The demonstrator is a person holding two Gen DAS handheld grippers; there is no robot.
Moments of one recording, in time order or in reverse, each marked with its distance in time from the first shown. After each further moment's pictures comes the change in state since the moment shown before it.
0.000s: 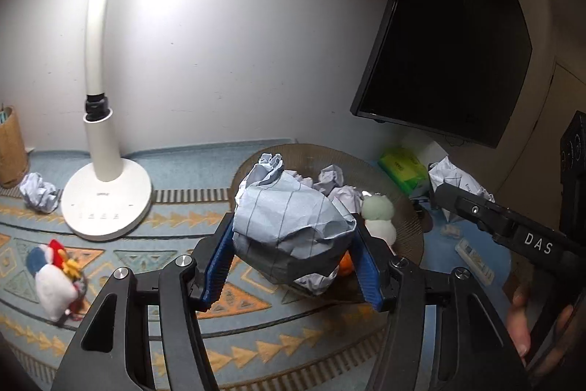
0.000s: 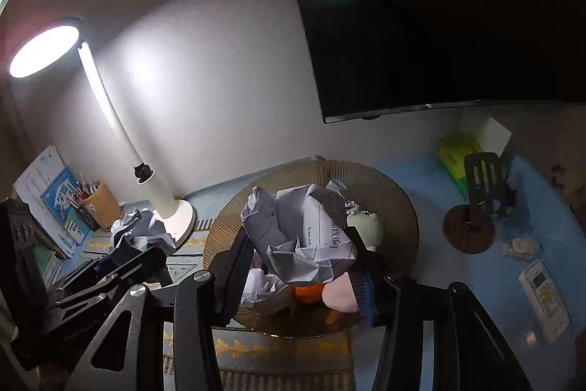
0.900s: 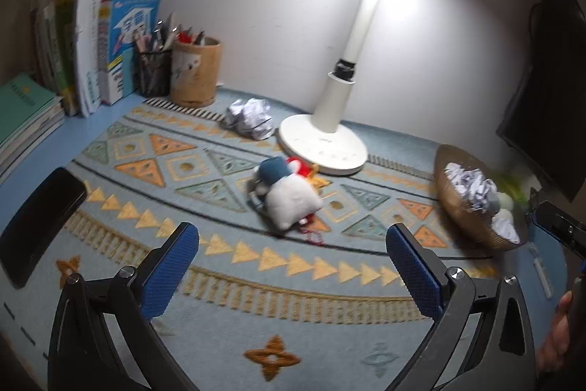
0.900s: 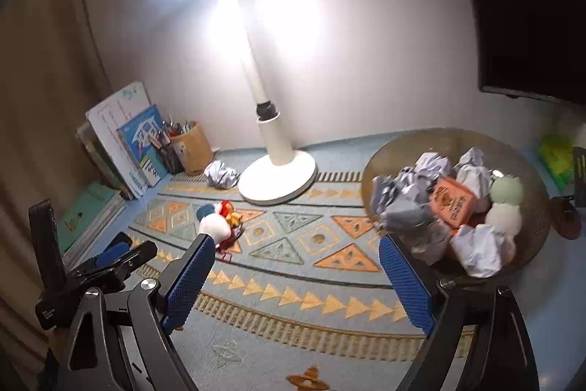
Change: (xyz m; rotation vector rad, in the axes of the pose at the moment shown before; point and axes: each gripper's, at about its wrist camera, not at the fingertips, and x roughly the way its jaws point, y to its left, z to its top) left arm -0.143 0.181 -0.111 -0.275 -0.061 0.429; right arm 0.006 0.154 -0.097 -0.229 0.075 0.270
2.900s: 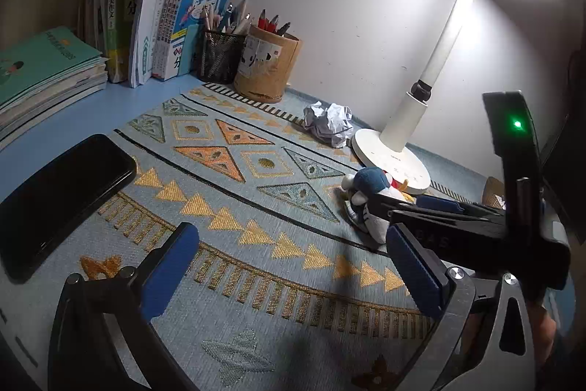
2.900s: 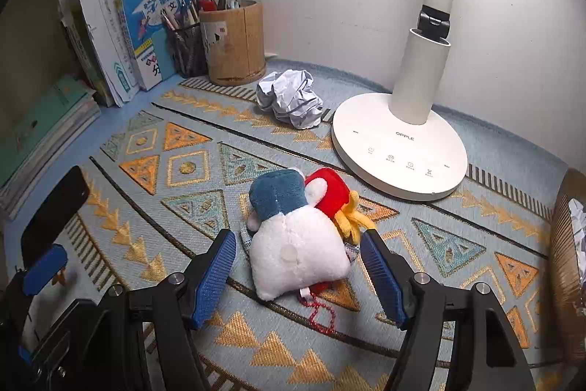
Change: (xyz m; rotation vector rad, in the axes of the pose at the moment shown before) left arm 0.020 0.077 -0.009 -0.119 -0.077 0.029; right arm 0.223 0.127 0.014 -0.295 0.241 -0.083
